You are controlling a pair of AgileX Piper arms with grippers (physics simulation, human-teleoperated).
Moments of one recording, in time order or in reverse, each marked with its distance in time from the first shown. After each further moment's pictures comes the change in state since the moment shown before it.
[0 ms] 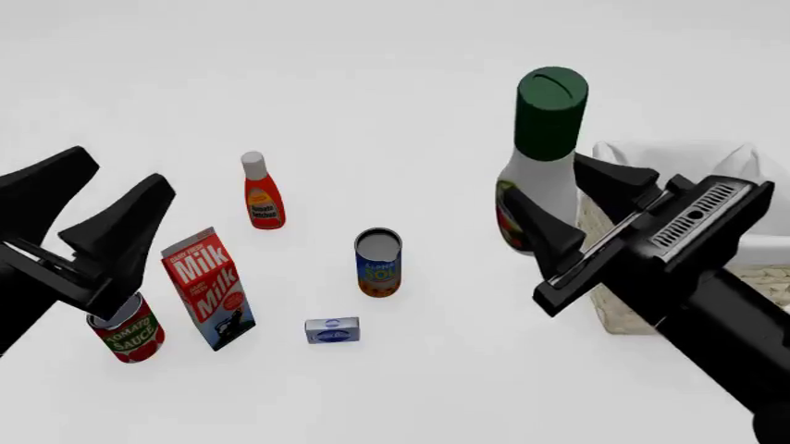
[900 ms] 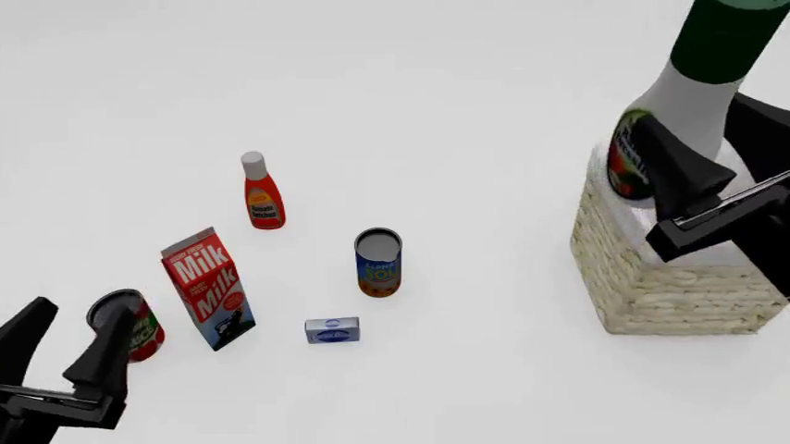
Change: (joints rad) left arm 0.306 -0.320 0.502 -0.136 -0.023; right arm -0.240 -0.179 -0.088 0.154 0.039
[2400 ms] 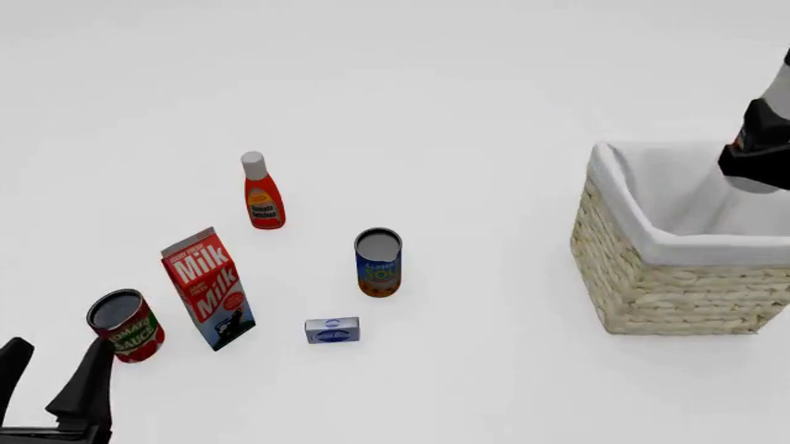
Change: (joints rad) left arm 0.111 -0.243 0.051 0.234 -0.030; right arm -0.590 0.347 -0.084 -0.105 0.118
